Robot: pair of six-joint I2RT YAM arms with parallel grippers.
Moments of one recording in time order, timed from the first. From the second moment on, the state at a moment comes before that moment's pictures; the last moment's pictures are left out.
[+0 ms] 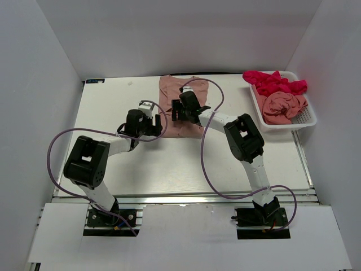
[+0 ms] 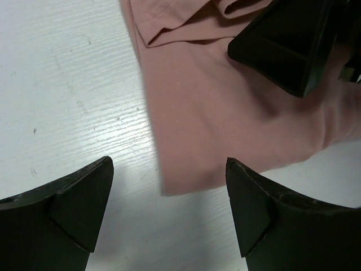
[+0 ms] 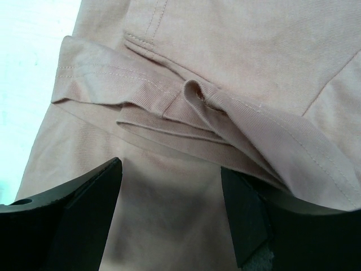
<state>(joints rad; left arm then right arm) -0.32 1.68 0.80 0.38 0.11 -0.11 0.64 2.28 1.68 -0.06 0.09 0.36</state>
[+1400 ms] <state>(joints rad) -0.42 1.81 0.77 0.49 -0.11 -0.07 0.55 2.44 2.05 -0.12 0.11 0.27</state>
